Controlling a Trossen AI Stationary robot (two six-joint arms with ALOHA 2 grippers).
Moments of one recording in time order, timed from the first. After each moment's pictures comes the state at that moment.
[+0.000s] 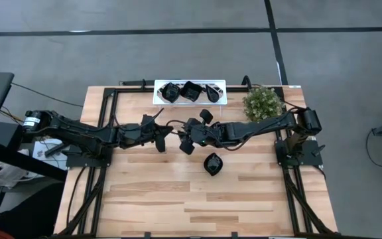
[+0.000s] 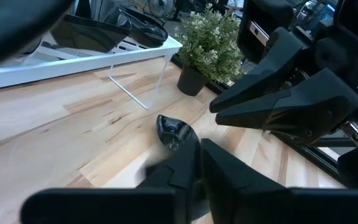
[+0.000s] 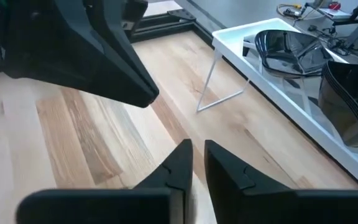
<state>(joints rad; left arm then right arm) -0.09 1.30 0.48 0.42 -0.47 -0.53 0.08 1.72 1.32 -0.19 0.60 0.26</state>
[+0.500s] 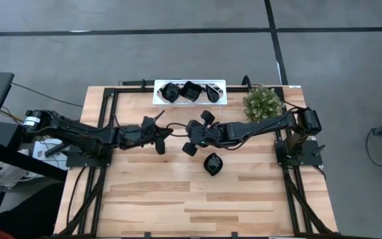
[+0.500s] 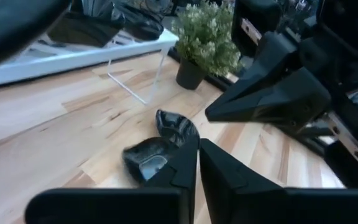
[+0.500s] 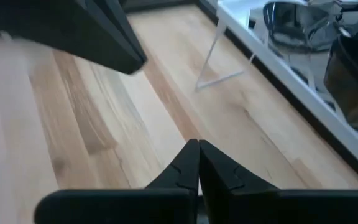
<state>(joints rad) -0.10 1.30 0.48 0.40 -0.47 -0.50 0.08 1.72 1.32 -0.28 0.57 0.26</state>
